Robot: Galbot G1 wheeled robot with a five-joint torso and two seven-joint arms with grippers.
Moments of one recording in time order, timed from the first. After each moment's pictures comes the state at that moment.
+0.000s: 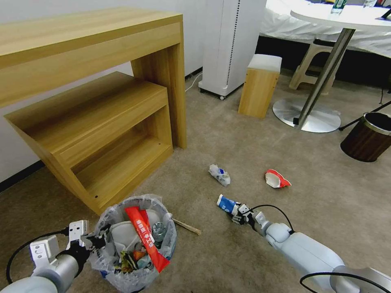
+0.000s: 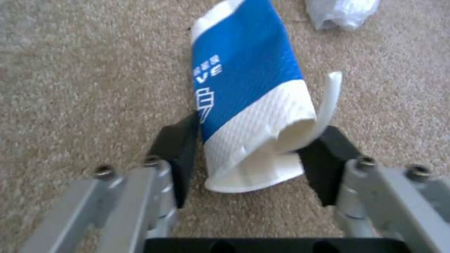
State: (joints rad) left arm 1.82 -1.11 -0.85 -2.34 -0.94 0.65 -0.26; right arm -0.63 1.04 -0.50 0.80 0.47 0.24 -0.15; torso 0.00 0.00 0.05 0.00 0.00
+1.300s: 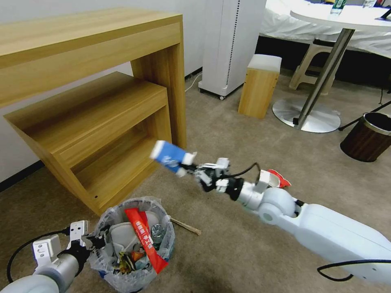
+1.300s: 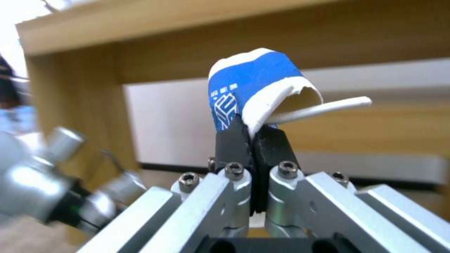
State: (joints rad) left arm 1.82 -1.10 -0.84 -2.32 -0.91 0.65 -0.25; right arm -0.39 0.74 -0.63 1.92 1.07 0.29 -0.37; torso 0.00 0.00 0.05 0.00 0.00
